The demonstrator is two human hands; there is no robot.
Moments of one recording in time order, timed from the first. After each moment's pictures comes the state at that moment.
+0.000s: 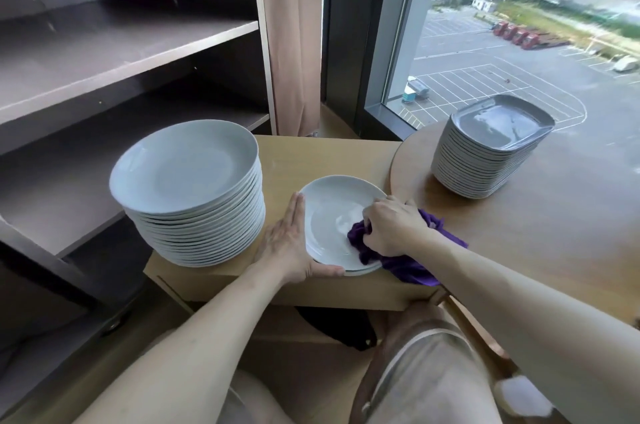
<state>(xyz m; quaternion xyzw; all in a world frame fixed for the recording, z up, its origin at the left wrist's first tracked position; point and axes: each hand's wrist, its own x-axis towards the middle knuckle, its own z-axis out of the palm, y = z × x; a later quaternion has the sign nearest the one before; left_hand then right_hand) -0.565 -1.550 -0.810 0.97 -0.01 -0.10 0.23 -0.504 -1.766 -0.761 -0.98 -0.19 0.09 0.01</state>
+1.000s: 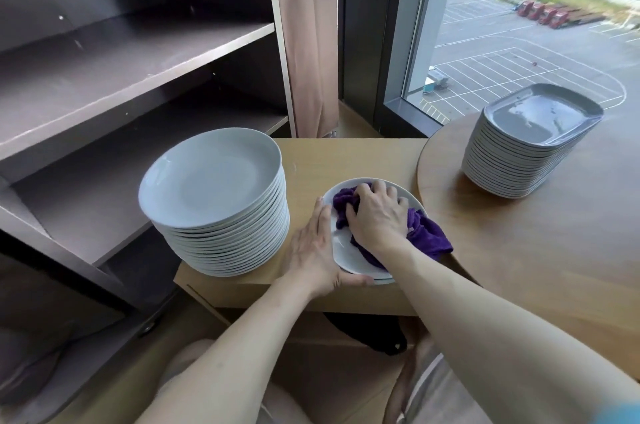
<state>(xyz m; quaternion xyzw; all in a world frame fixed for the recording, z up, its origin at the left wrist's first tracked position) -0.567 -1.552 -0.817 0.97 -0.03 -0.04 0.26 -0.487 -1.687 -0.800 -0.99 -0.07 -0.05 0.12</state>
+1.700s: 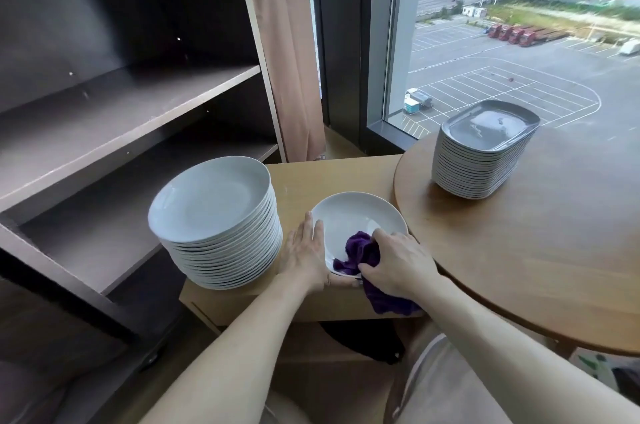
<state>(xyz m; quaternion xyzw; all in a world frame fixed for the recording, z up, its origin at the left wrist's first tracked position) -0.566 -1.559 -0.787 0.99 -0.02 -0.10 0.11 -0.578 -1.756 -0.761 -0.98 -0.09 0.05 0.17</state>
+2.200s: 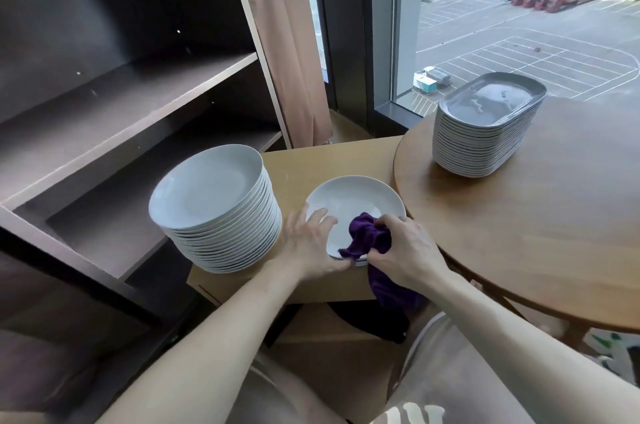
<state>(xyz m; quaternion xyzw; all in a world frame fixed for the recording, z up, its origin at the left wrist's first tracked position) -0.579 -1.565 -0.771 0.99 -0.10 -0.01 0.03 -0.592 -1.779 -0.768 -0.94 -0.09 0.01 0.33</state>
